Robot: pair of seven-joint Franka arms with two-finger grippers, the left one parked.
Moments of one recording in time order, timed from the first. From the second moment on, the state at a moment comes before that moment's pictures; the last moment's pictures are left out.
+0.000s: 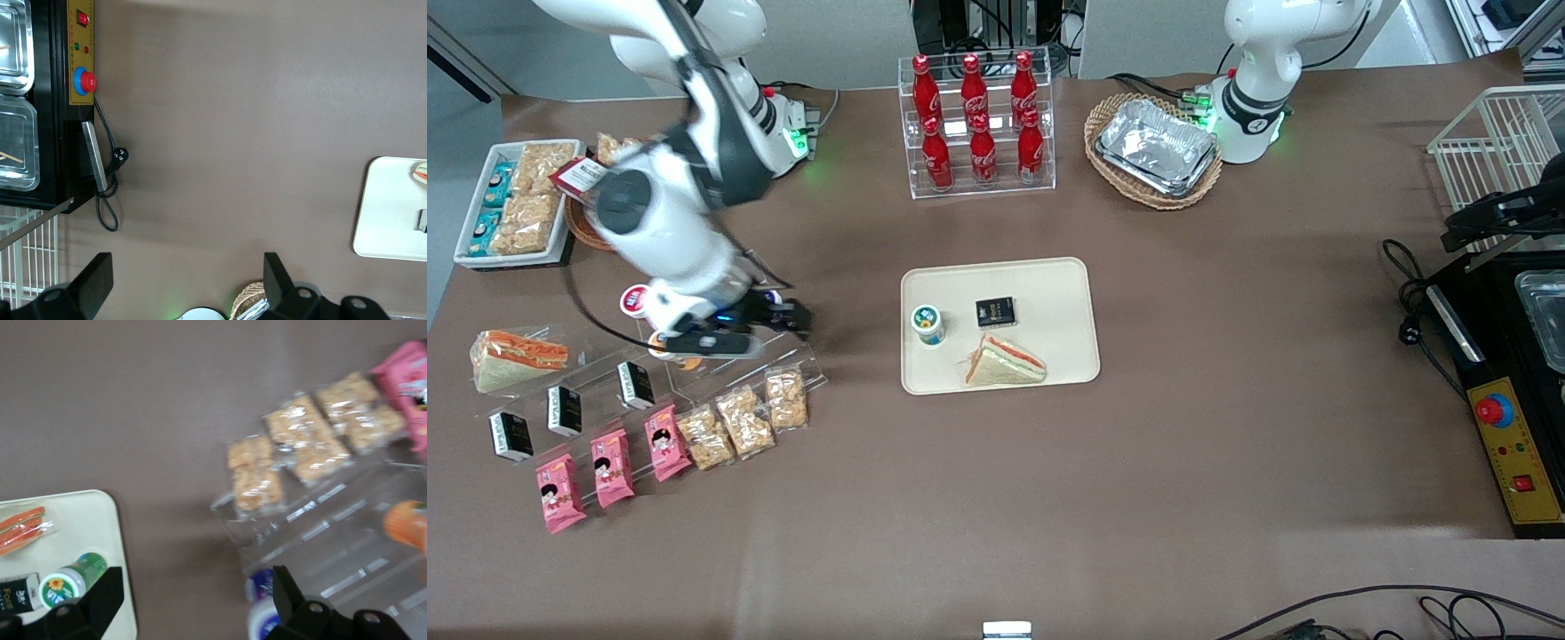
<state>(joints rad) 0.26 0.01 0.02 -2.13 0.06 2.21 0.34</state>
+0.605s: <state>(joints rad) 0.19 -0.07 -0.19 -1.83 0.06 1.81 0.16</state>
